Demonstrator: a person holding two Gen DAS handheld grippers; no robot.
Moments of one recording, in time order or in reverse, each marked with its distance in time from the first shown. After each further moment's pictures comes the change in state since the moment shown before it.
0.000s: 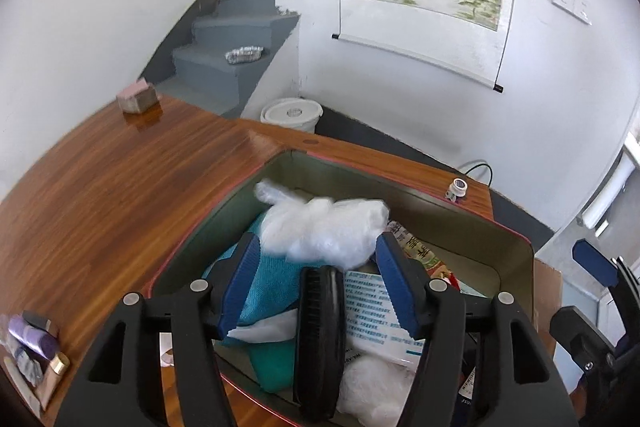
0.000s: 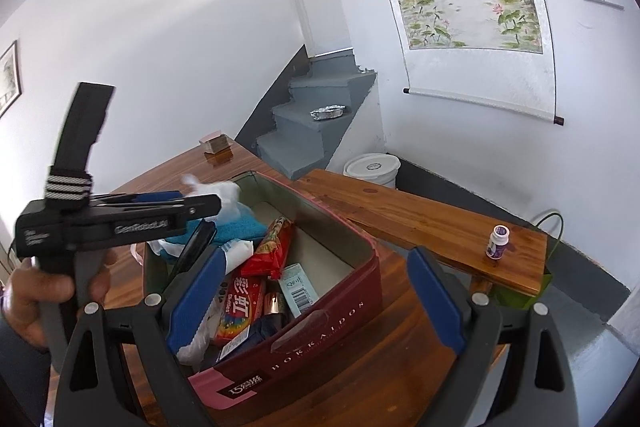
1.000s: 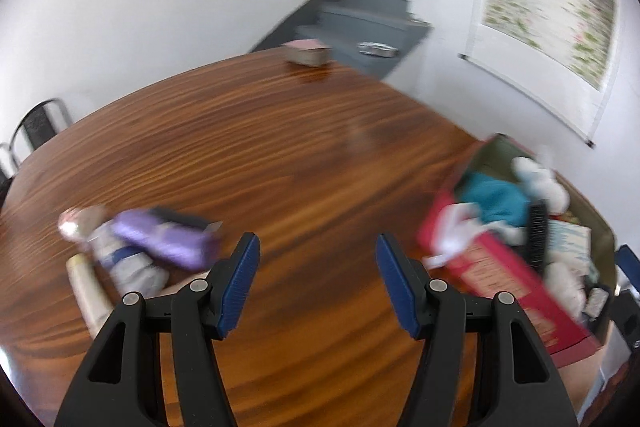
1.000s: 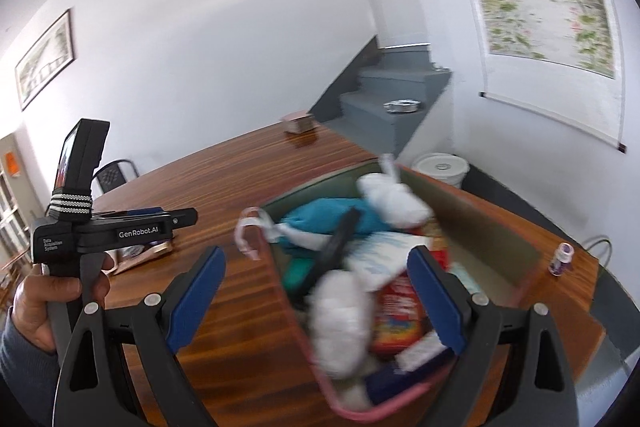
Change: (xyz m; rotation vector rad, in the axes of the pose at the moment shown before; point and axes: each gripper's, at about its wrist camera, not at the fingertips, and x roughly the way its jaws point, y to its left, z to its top) left arm -0.084 0.161 -0.087 -0.299 -0.014 0.320; right arm 0.007 0.112 -0.013 -0.130 0.051 0.222
